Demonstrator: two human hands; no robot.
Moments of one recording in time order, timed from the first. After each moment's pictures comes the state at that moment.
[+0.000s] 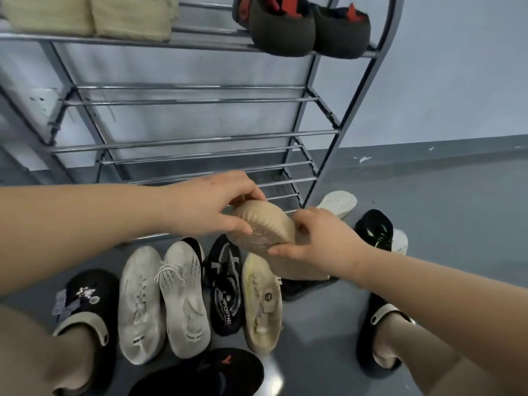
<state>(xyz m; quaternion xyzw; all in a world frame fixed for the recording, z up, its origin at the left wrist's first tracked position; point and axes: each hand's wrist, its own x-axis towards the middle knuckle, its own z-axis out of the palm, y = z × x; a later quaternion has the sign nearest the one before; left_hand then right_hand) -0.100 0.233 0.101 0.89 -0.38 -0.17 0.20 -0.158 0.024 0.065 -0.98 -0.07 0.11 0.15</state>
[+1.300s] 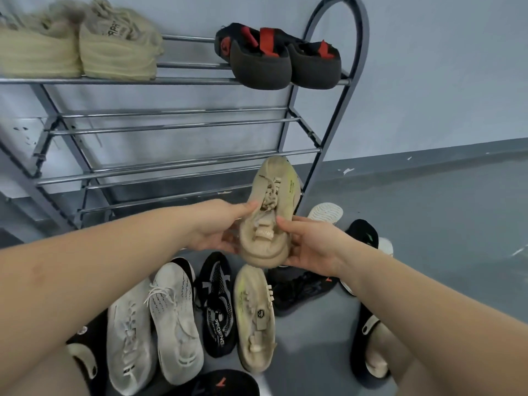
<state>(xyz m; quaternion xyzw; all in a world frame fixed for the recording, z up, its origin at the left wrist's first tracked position) -0.073 0.190 0.069 0.69 0.02 -0.43 0.58 -0.138 0.023 0.072 -0.56 0.25 0.23 0.76</state>
